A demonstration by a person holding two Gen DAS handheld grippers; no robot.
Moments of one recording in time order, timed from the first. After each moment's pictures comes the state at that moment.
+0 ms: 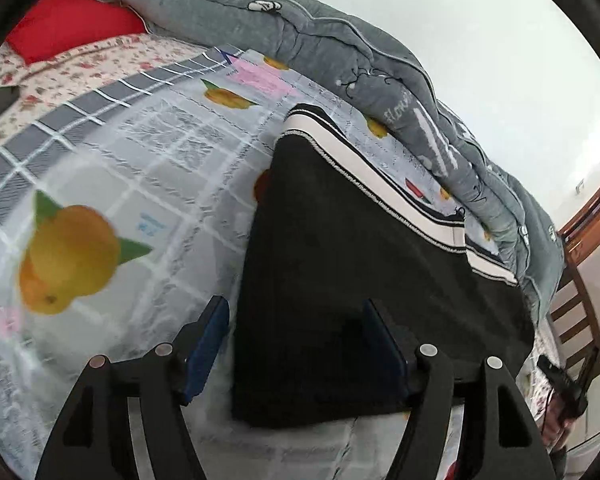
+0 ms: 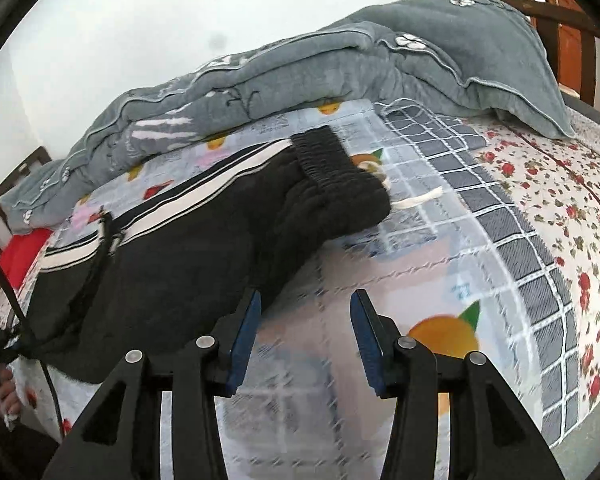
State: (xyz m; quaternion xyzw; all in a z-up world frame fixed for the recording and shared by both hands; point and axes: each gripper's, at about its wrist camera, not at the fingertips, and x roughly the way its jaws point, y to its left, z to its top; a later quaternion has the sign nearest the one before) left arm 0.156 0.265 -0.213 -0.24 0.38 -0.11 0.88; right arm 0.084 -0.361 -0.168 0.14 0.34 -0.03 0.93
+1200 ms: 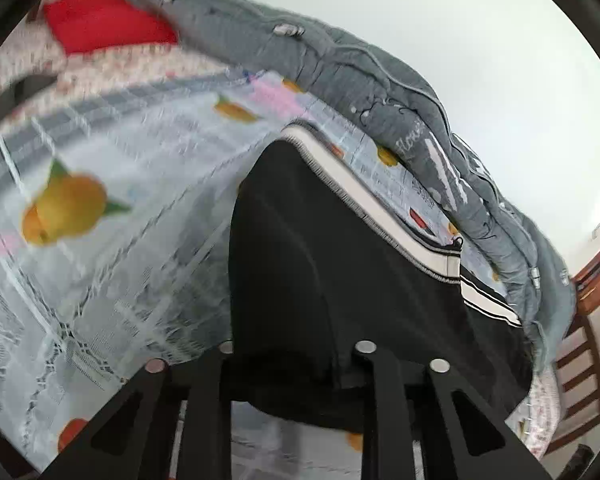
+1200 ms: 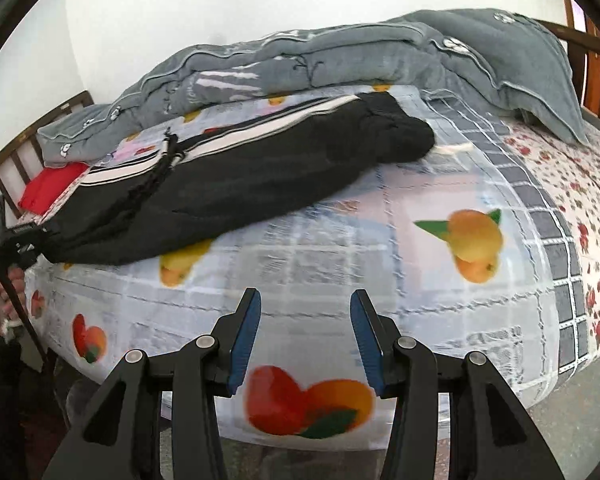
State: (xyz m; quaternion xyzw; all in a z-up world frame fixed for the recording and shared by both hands) left arm 0.134 0.226 -0.198 -0.27 0.34 -0.02 0.90; right arm -0.003 -0.315 -0.194 0.08 0.36 0.03 0.93
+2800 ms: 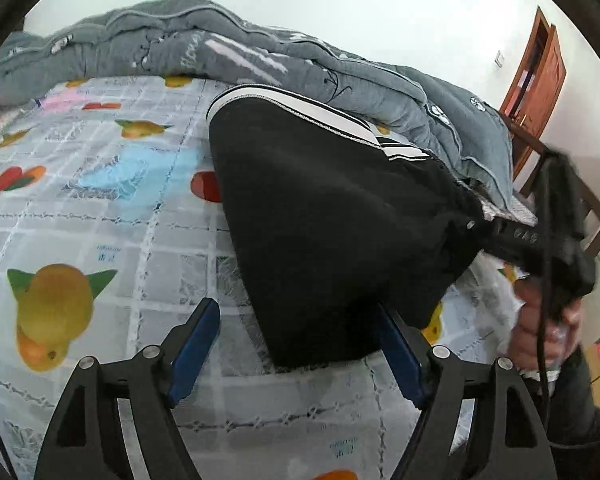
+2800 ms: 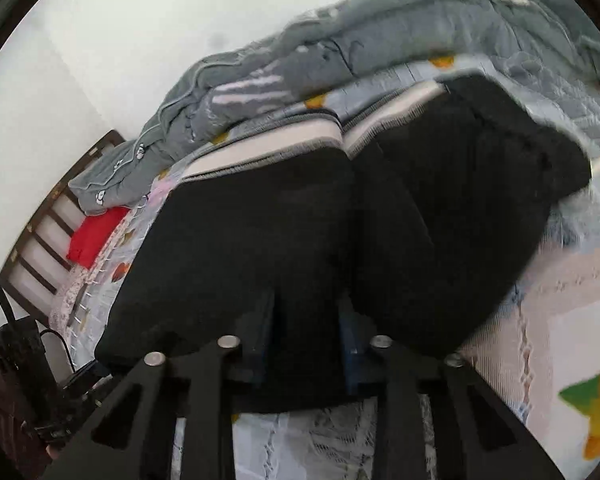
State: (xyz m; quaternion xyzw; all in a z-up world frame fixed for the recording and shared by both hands) left arm 0.090 0.010 -0.199 -0.07 0.35 -0.22 0.91; right arm 0.140 -0.312 -0.196 0.18 0.35 0.15 0.91
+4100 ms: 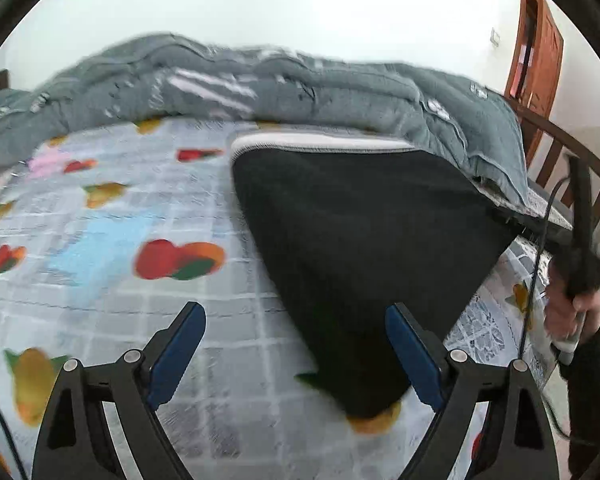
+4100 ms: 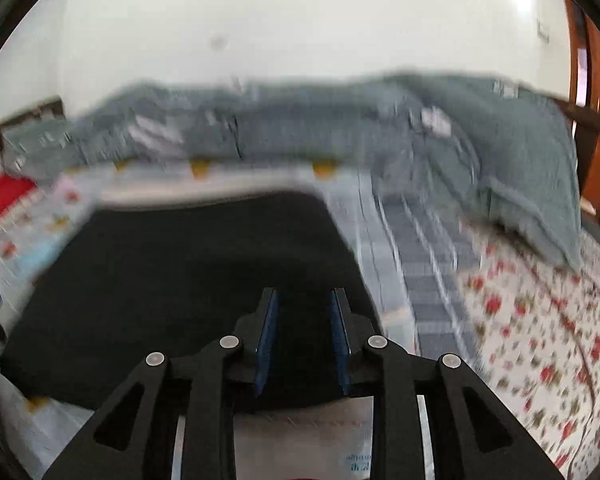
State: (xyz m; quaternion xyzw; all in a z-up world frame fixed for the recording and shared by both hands) left arm 0.116 -0.073 -0.170 0.00 0.35 -0.19 0.91; right arm 0.156 -0.414 -0.168 -0.01 0.30 -0.02 0.95
